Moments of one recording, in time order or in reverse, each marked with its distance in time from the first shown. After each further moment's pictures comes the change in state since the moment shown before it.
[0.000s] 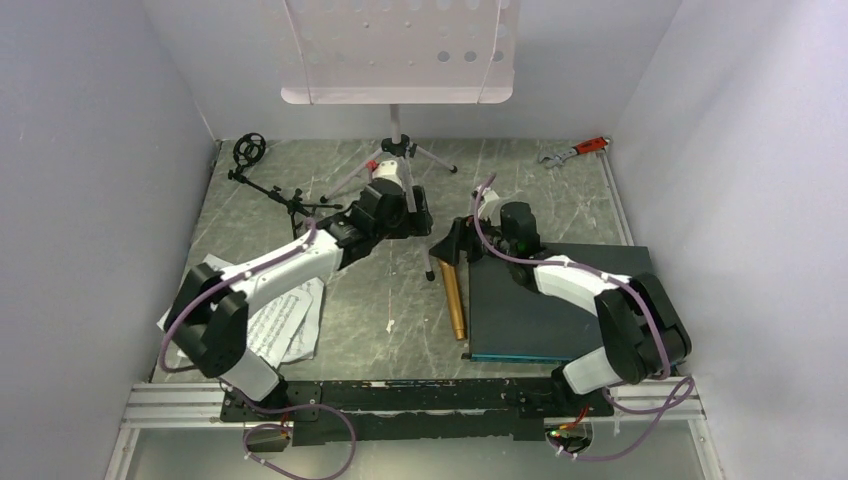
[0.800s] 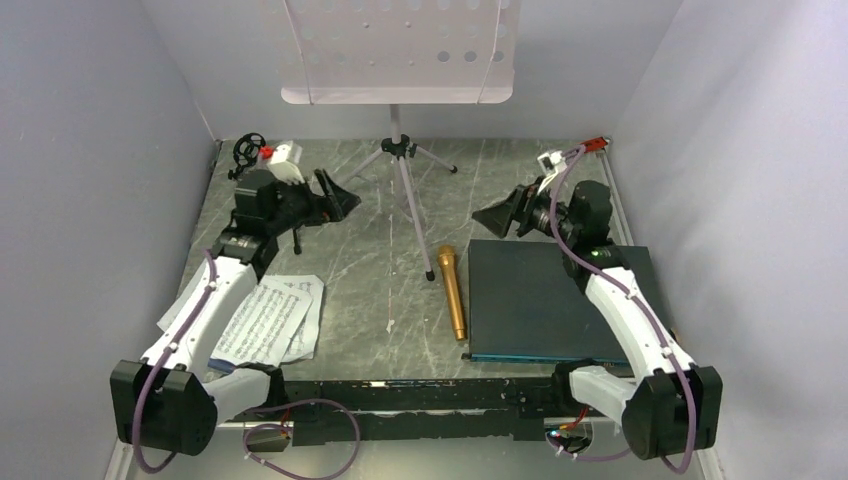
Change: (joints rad) left arm 0.500 -0.454 -0.245 0.062 0.590 0.136; right arm -0.273 -0.388 0.111 -0.290 -0.191 0.027
